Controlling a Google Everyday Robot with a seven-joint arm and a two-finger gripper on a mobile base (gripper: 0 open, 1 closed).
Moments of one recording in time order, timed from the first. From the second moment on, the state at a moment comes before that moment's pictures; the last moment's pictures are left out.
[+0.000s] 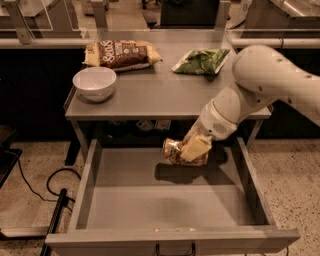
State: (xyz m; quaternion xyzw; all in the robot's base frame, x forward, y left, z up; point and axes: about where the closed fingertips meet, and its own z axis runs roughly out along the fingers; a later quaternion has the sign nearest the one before) arm 0.505 -0.086 0.767 -0.59 0.77 0.20 0.15
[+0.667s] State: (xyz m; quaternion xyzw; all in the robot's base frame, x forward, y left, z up) arm 0.528 -0.104 0.843 -0.60 0.77 0.16 0.17
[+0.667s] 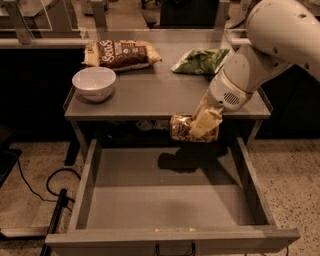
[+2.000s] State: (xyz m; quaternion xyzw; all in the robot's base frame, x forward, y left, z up) arm 0.628 -0.088 0.885 -0.59 0.77 0.15 0.21
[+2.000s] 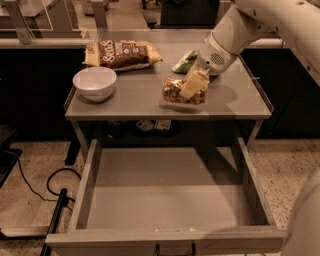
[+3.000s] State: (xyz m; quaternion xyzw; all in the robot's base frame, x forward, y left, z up) arm 0.669 -0.044 0.868 -0.61 0.73 0.17 0.23
